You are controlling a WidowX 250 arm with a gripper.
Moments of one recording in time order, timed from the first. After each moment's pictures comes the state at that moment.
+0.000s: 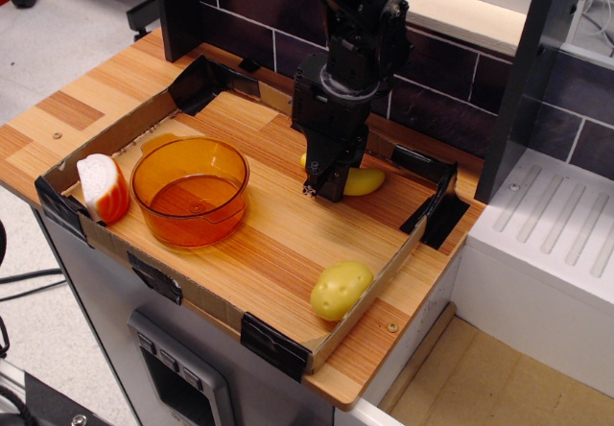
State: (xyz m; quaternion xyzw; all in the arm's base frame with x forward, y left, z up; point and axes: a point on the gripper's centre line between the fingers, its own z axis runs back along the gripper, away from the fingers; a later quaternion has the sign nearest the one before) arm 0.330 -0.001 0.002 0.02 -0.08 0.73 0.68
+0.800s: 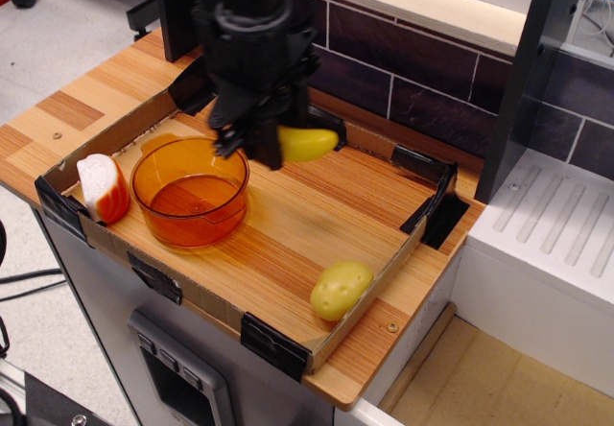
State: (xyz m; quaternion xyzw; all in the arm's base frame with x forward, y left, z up) arm 0.275 0.026 0.073 -0.05 -0.05 0.68 0.73
